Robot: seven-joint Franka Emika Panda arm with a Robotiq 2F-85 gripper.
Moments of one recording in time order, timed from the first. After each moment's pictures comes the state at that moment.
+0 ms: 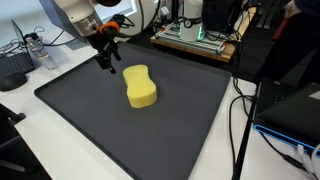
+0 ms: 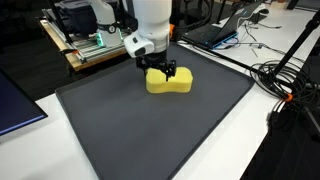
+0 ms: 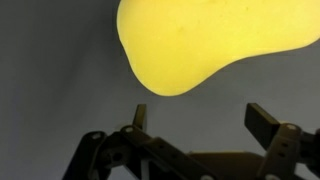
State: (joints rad) arm -0.12 0.50 -0.09 -1.80 0.20 2.12 0.72
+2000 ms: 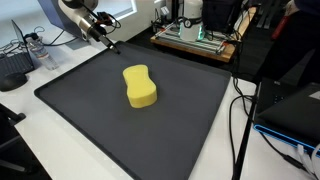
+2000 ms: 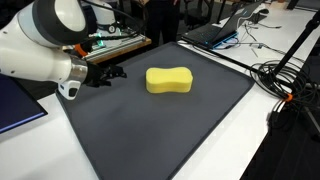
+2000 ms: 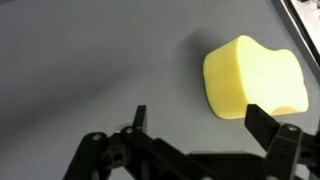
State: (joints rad) arm -0.58 0.65 -0.09 -1.73 0.57 1.70 -0.35
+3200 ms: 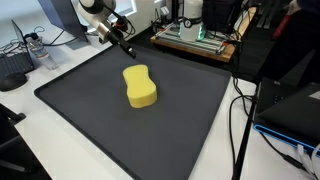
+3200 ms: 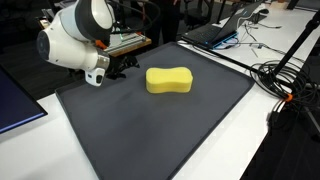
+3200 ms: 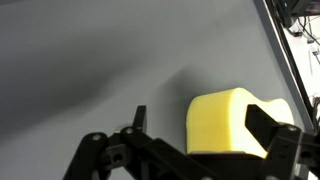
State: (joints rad) arm -0.47 0.51 -0.09 -2.04 0.68 1.86 -0.54
